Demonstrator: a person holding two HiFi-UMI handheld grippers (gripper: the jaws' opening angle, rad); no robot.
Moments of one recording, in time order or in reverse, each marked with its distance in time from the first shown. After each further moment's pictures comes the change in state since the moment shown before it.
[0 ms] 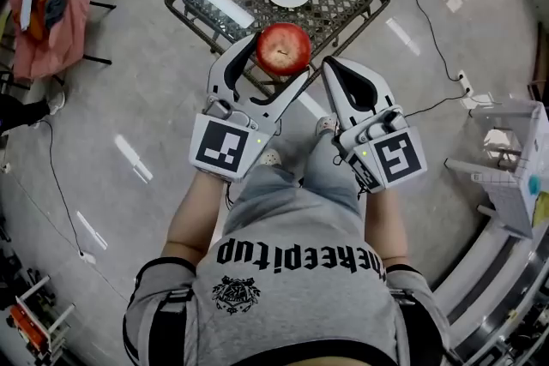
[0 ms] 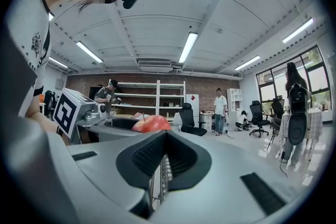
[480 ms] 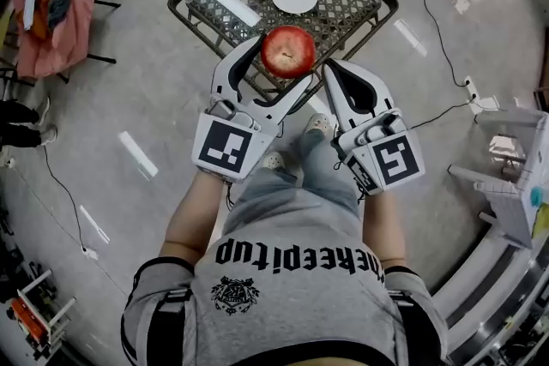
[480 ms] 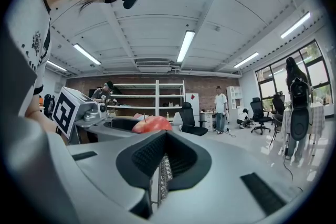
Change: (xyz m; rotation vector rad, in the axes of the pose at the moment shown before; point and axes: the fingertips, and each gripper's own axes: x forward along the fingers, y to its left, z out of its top) left arm 0.031 0.015 -0.008 0.002 0.042 -0.005; right arm 0.025 -0.025 -0.011 0.032 -0.001 0.007
